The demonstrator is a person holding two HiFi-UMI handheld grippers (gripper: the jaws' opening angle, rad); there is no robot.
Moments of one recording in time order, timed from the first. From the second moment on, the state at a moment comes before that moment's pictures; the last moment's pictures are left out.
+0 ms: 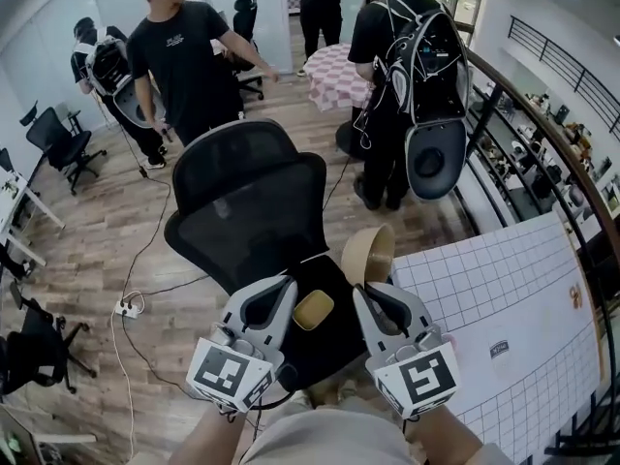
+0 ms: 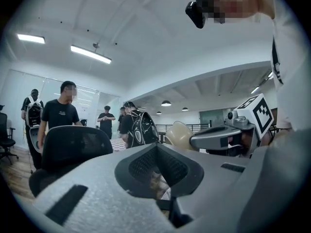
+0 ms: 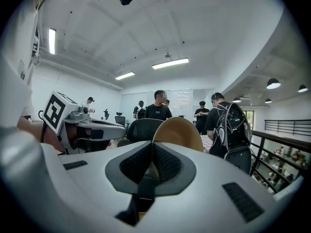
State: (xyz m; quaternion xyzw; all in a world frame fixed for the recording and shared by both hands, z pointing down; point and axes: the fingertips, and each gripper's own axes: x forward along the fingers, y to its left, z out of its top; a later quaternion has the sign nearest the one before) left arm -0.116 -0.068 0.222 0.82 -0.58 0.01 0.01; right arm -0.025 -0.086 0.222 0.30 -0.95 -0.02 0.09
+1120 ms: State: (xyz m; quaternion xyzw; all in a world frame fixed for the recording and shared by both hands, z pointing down) left arm 0.145 -0.111 0.332 0.95 -0.31 0.09 0.05; right arm 0.243 -0.081 0.333 0.57 -0.80 0.09 0.19
